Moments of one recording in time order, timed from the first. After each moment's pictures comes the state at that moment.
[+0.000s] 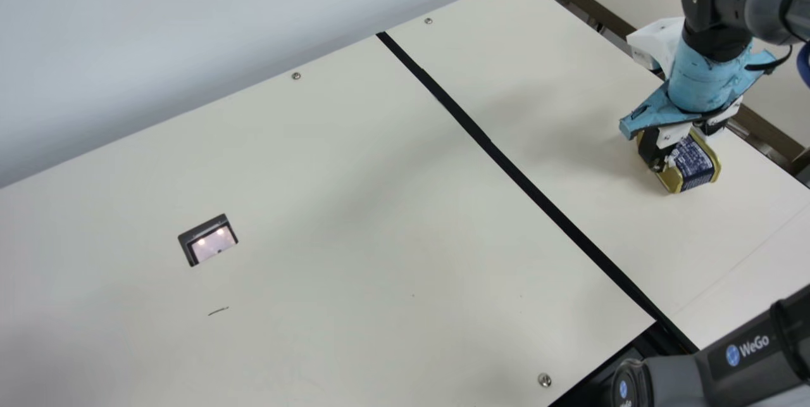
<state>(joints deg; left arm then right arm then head) 6.7 34.1 -21.5 -36.8 17.4 44.3 -42.2 98.2 -65.9 -21.5 55.2 -15.8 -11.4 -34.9</state>
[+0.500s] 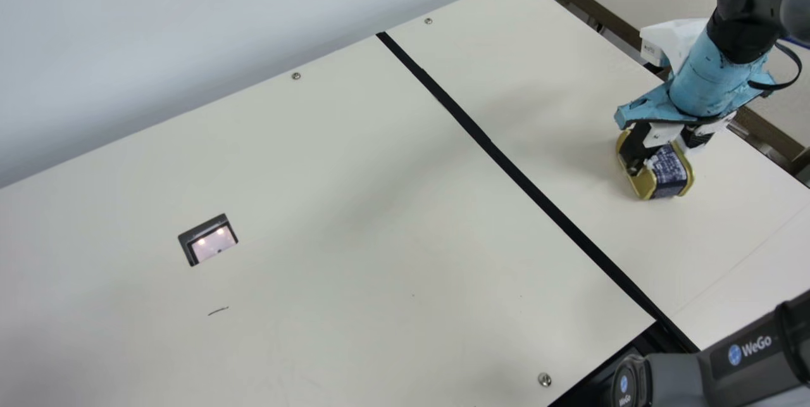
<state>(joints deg) 6.7 34.1 -21.5 -36.8 17.4 44.3 -46.7 97.1 -66.8 -6.2 57.0 -21.6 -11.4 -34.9</state>
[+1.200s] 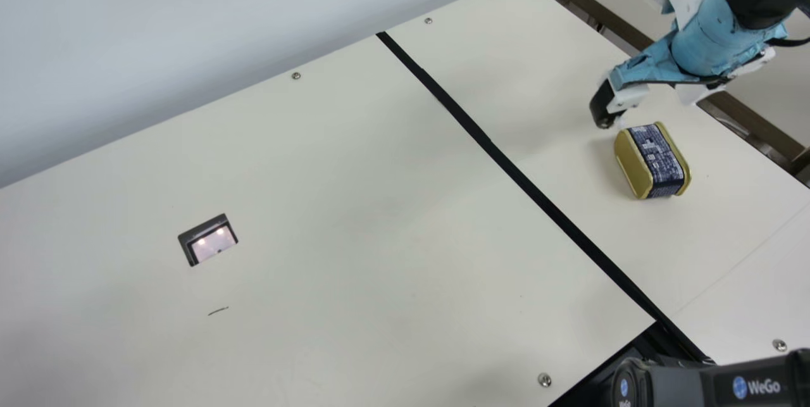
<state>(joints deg) 6.7 34.1 -21.5 -36.8 17.4 44.3 -42.3 86.5 -68.3 -1.2 55.2 -25.0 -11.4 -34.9</state>
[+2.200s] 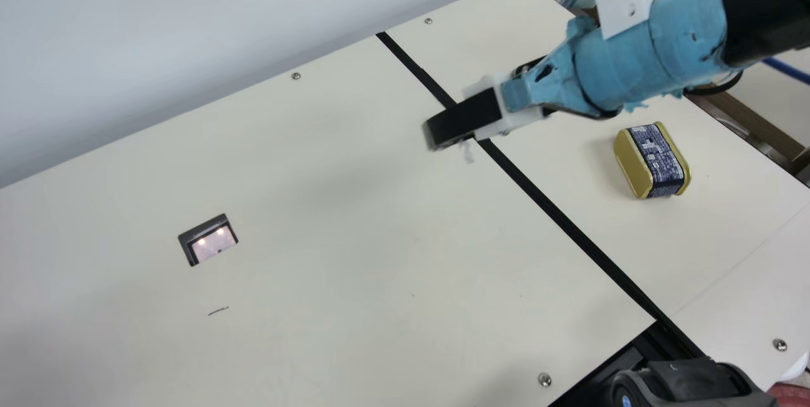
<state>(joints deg) 6.7 34.1 -21.5 -36.8 17.4 44.3 -25.8 63.2 -58.6 36.4 69.9 -28.5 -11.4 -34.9</state>
